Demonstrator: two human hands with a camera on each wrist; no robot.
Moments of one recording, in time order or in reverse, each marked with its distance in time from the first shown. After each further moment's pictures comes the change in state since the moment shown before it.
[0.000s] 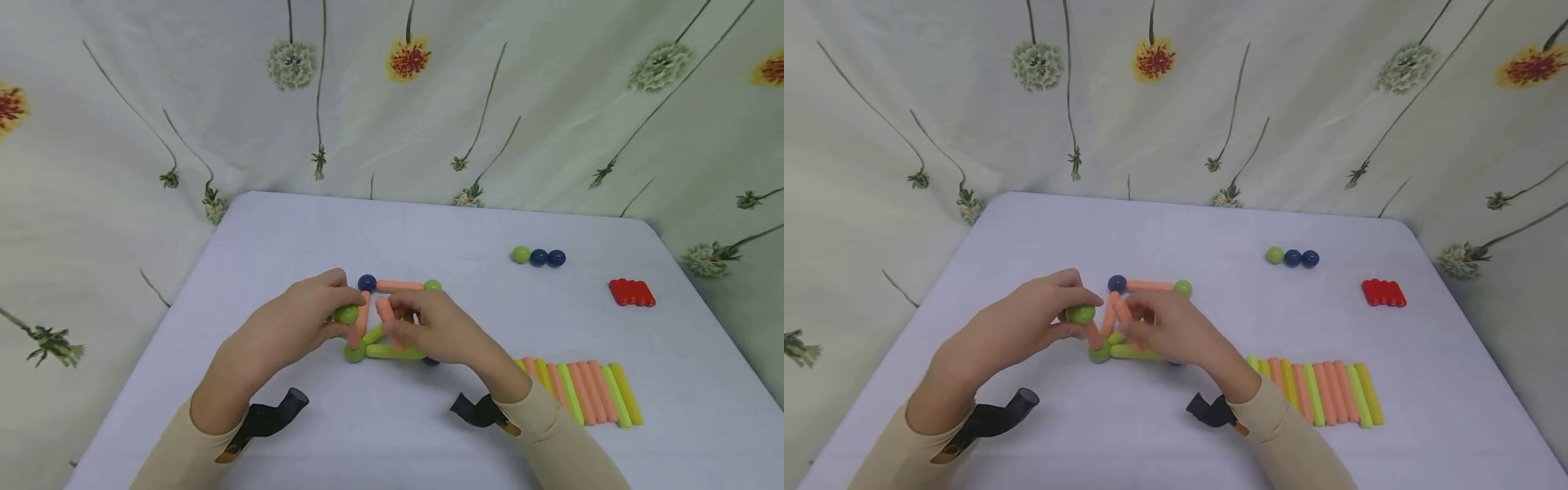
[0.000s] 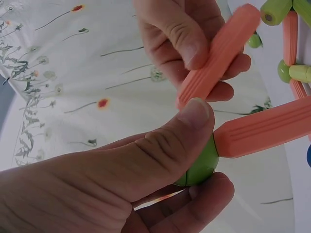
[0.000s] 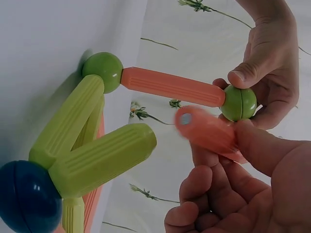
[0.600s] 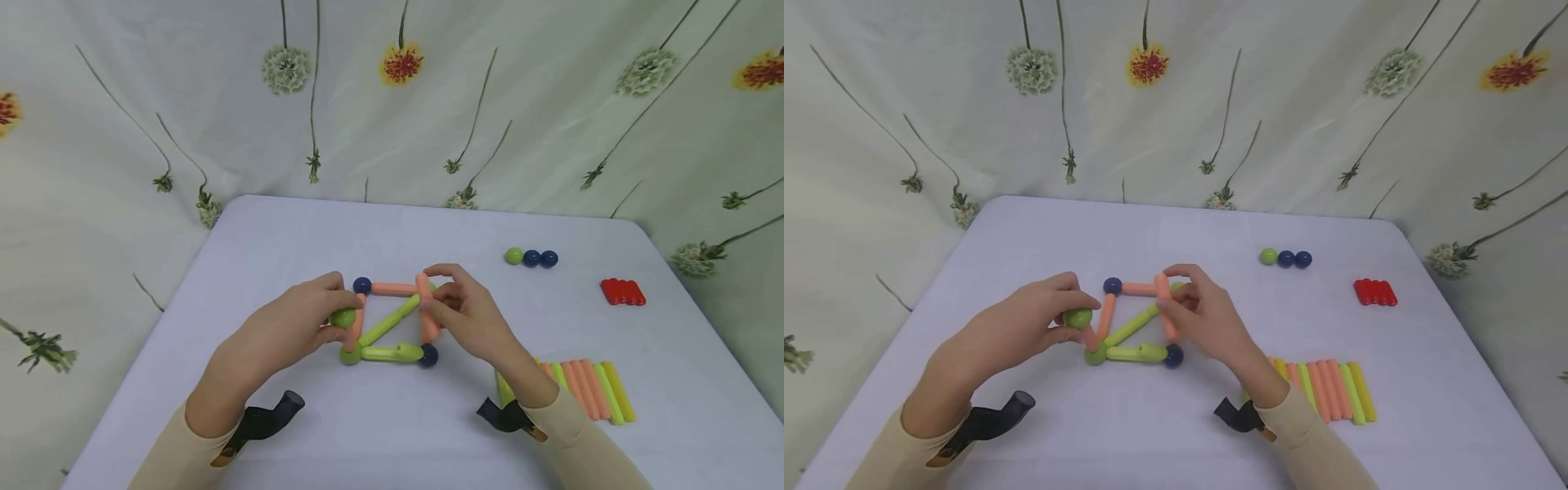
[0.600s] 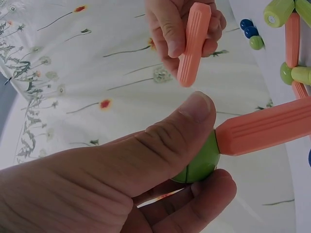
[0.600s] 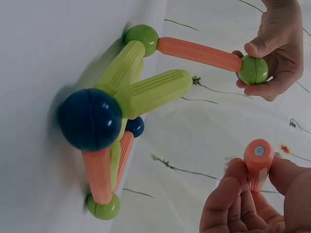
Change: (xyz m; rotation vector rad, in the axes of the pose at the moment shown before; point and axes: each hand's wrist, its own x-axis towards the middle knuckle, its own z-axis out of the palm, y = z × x) left_hand 0.001 0.001 0.001 0.046 -0.001 0.022; right_hand -0.035 0.020 -0.022 0.113 0.335 0.242
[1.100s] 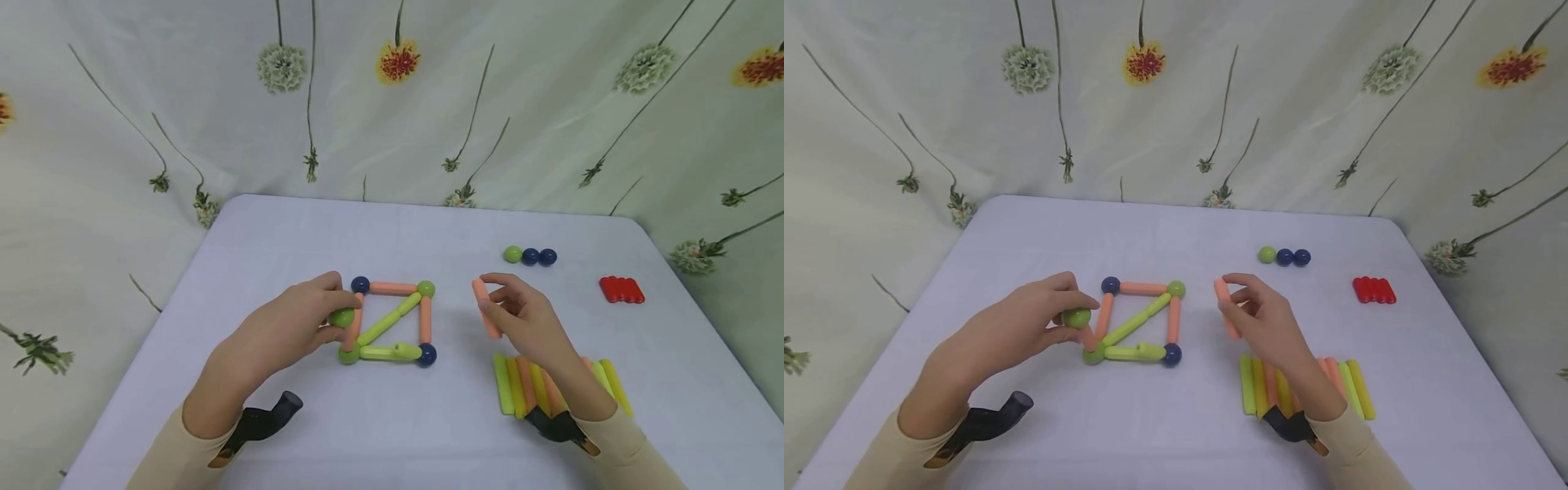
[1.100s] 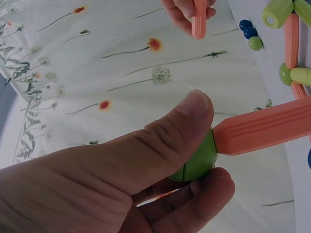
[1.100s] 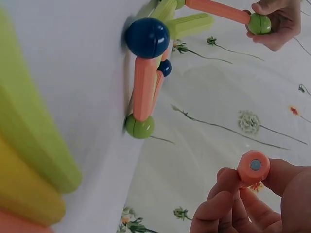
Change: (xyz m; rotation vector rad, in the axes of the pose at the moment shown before) left_hand 0.000 0.000 0.001 -0.008 -0.009 -0.005; right_hand -0.035 0.033 -0.058 -0.161 0.135 0.152
